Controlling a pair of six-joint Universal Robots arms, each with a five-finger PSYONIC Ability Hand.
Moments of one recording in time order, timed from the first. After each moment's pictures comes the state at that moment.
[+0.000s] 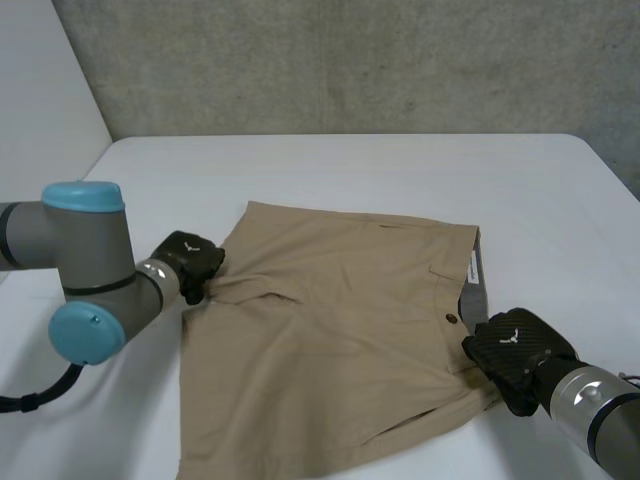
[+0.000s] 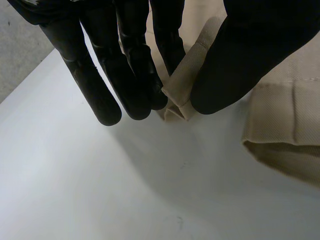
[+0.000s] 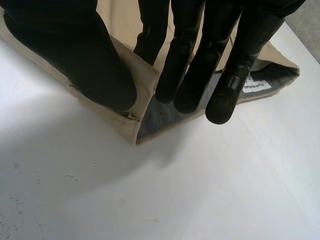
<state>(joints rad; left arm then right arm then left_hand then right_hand) 4.42 -2.30 -1.30 3.09 -1.46 3.73 1.81 -1.45 2.03 0.05 1.34 2.39 1.11 1.19 1.19 1.20 0.97 0.98 1.17 1.18 1.19 1.00</state>
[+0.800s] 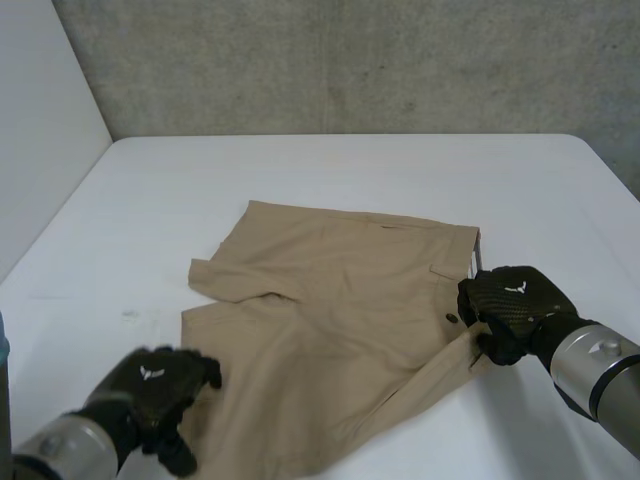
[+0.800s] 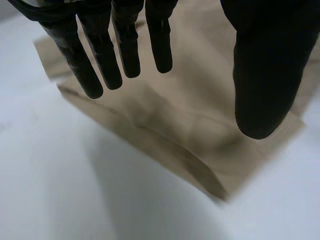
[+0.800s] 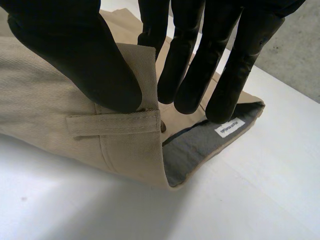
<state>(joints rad) 4.26 -1.51 -2.06 2.90 -1.56 3.33 1.81 -1.49 1.94 0.01 1.29 2.78 0.45 0.45 0.46 0.44 0.27 0.98 1.17 1.18 1.19 1.00</state>
